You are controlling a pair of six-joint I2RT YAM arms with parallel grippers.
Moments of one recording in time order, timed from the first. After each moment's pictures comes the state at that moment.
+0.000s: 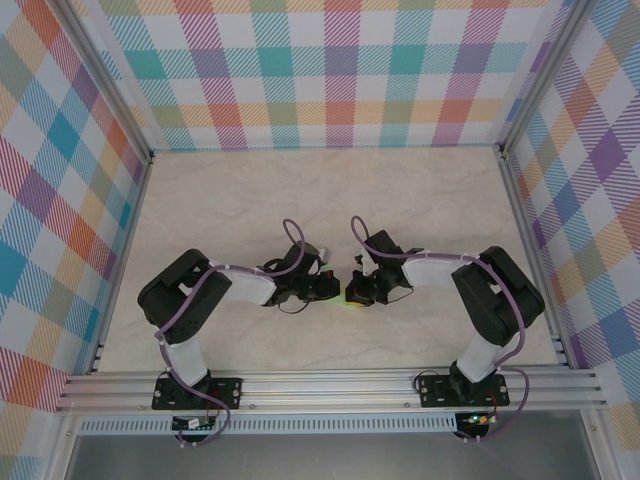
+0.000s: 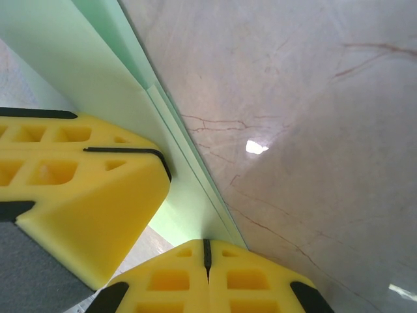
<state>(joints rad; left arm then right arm) -0.74 1.80 0.76 0.23 0.36 -0.81 0.60 1.70 0.79 -0.31 -0.54 0.71</state>
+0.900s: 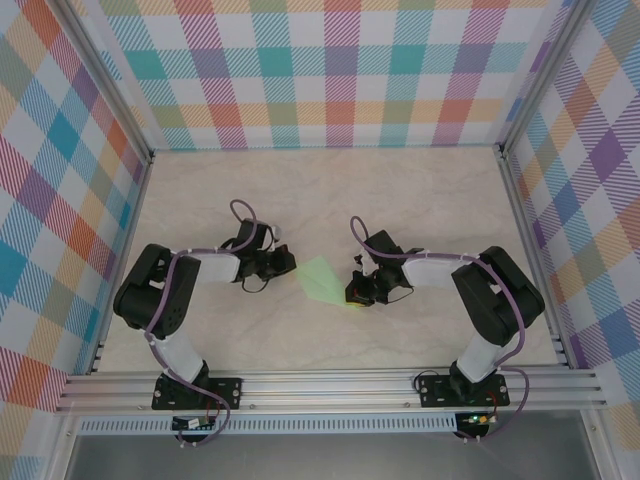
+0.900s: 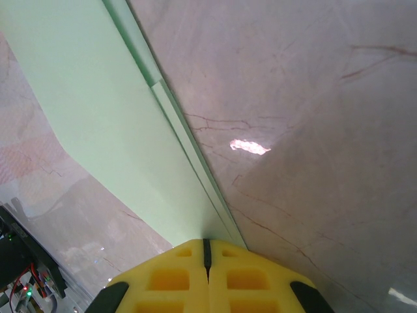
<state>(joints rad) -0.35 1.74 0.76 0.06 0.42 -0.65 0.60 1.70 0.79 -0.31 -0.54 0.68</state>
